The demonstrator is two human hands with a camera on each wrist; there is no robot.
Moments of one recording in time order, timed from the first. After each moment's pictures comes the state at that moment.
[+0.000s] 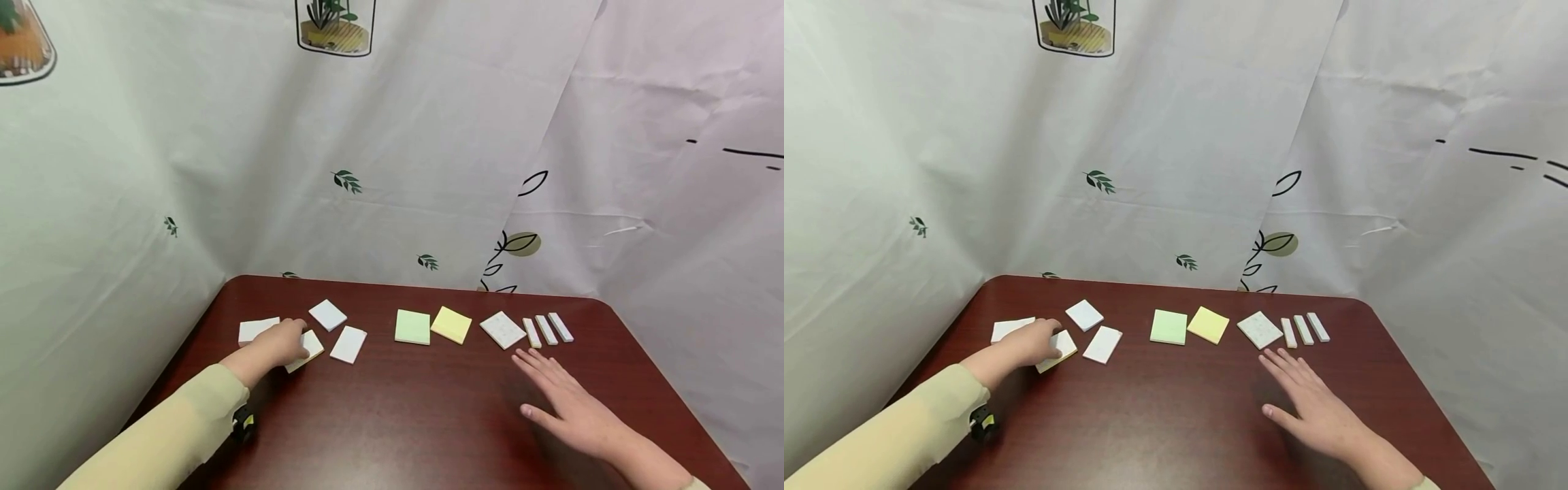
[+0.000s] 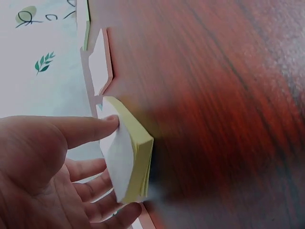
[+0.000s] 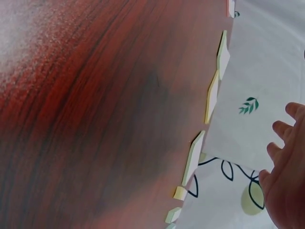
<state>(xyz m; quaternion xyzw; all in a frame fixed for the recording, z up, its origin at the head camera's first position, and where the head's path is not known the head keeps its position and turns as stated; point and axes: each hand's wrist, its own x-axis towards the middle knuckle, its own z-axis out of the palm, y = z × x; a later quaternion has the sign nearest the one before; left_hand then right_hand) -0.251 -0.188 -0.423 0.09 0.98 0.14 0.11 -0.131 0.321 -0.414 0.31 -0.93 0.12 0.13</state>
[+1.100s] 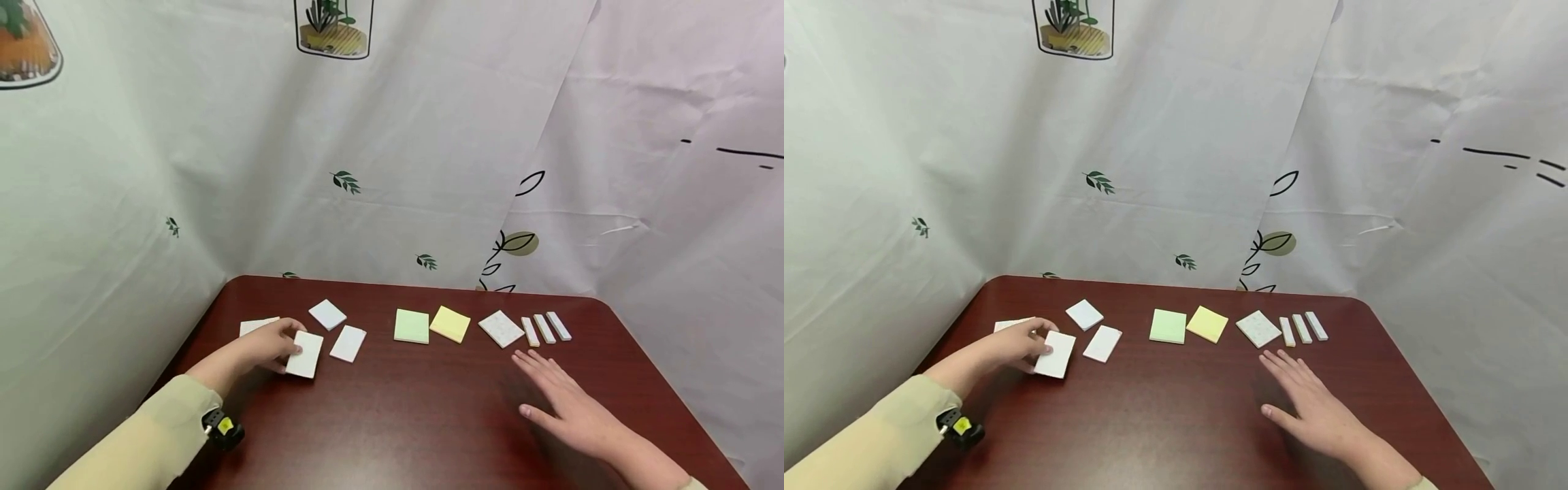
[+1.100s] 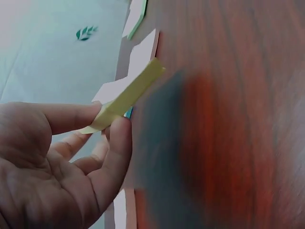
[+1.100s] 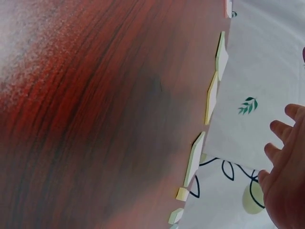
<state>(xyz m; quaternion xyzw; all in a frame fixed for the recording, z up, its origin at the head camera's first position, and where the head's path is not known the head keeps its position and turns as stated) -0.235 -0.213 -0.420 0.03 0.84 0.50 0.22 -0.126 0.322 -0.417 0.30 -0.93 0.14 0.13</state>
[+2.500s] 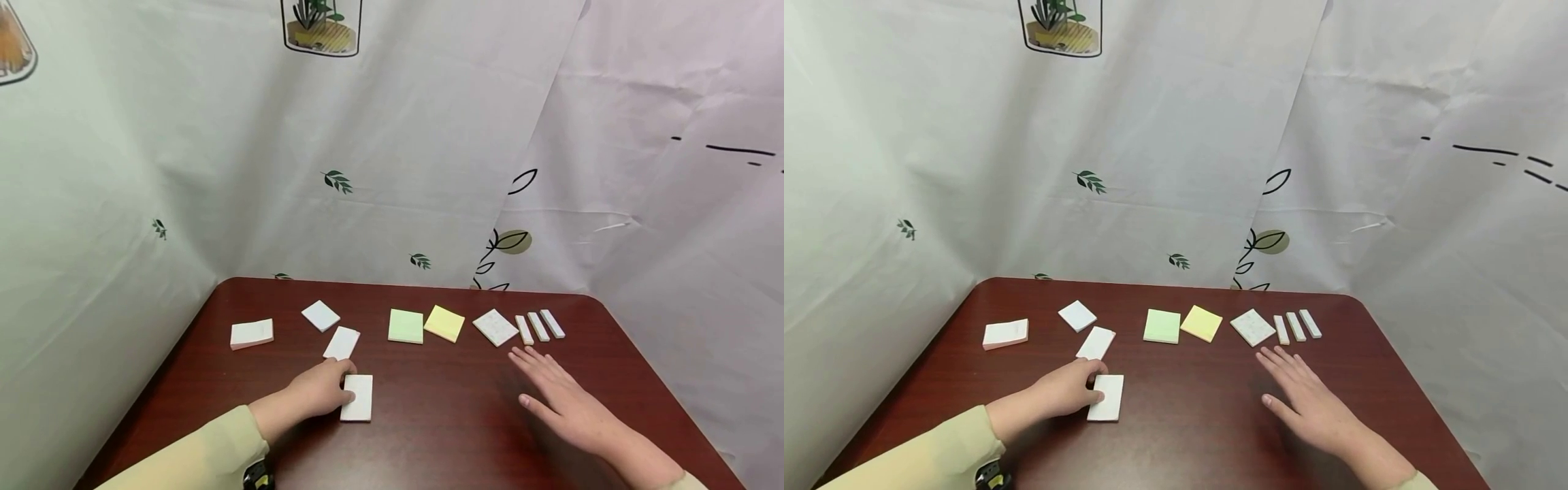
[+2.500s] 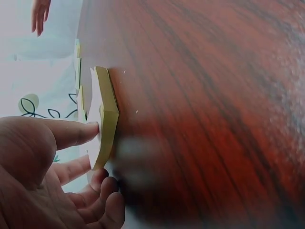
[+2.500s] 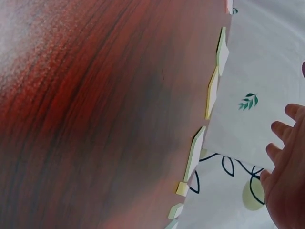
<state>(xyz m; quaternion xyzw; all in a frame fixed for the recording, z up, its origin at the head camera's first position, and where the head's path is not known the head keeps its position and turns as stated) -0.187 -0.104 -0.439 0.17 0.95 0.24 0.11 -0.129 0.328 -0.418 0.30 -0.94 0.12 0.14</state>
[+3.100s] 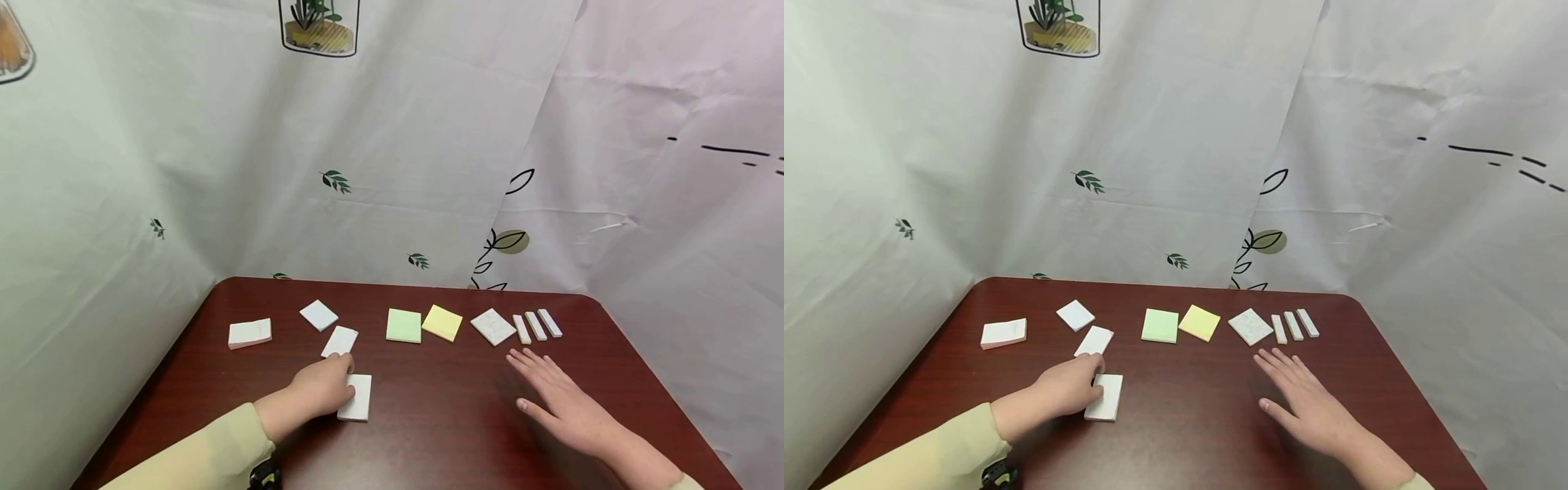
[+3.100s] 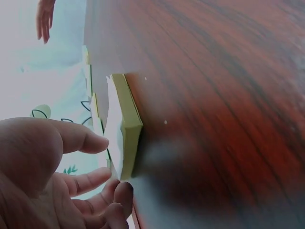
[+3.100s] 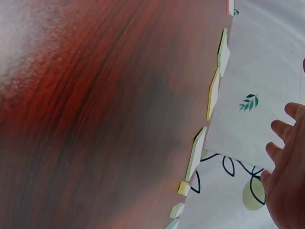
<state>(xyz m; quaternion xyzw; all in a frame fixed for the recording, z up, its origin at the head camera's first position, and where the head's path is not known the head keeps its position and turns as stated) -0.184 -0.090 -0.433 0.15 0.97 0.15 0.07 -0.126 0.329 -0.420 0.30 -0.94 0.11 0.14</state>
